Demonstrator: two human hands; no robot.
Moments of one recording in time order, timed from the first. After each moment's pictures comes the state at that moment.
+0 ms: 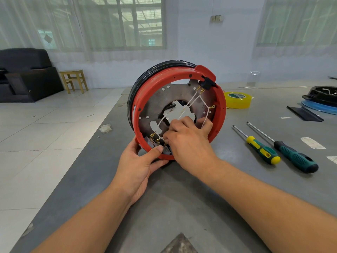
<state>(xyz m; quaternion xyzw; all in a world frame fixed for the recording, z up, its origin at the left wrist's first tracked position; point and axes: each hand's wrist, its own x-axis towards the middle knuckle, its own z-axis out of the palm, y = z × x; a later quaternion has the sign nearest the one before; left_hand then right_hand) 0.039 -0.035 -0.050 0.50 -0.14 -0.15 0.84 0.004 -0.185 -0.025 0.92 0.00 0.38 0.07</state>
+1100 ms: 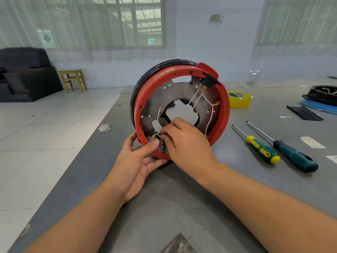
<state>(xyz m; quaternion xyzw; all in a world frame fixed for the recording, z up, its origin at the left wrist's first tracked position) 0.052 -0.026 -0.053 0.44 -0.14 -0.22 0.86 0.000 -0.182 -0.021 0.92 0.04 0.36 -0.10</state>
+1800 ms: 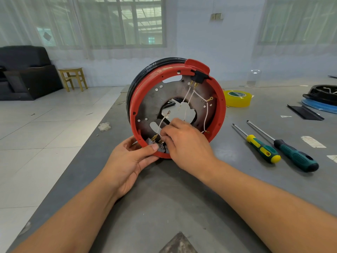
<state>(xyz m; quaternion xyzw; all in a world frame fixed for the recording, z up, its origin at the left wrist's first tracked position) 0.063 -0.014 -0.051 0.51 -0.12 -0.20 0.83 0.001 -0.184 -0.018 0.94 0.06 0.32 -0.11</state>
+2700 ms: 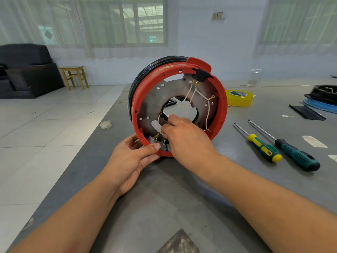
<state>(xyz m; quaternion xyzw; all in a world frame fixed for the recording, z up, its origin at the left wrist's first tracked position) 0.064 -0.016 -0.053 0.51 -0.11 -0.19 0.83 0.003 -0.179 -0.010 0.95 0.06 0.30 -0.01</state>
